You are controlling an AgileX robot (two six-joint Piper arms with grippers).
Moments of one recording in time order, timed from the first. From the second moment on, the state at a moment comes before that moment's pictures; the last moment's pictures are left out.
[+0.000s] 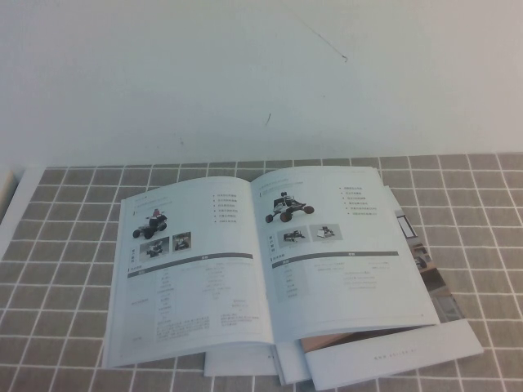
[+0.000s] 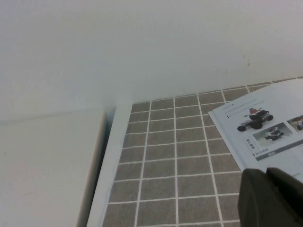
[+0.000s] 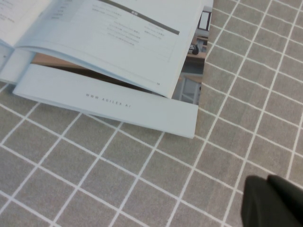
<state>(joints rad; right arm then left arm) 0.43 0.35 -0.35 -0.11 0.73 -0.02 0.05 0.02 0.02 -0.20 0.13 0.28</state>
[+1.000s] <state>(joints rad) 0.43 0.35 -0.35 -0.11 0.73 -0.02 -0.03 -0.01 0.02 -0.04 0.35 -0.05</state>
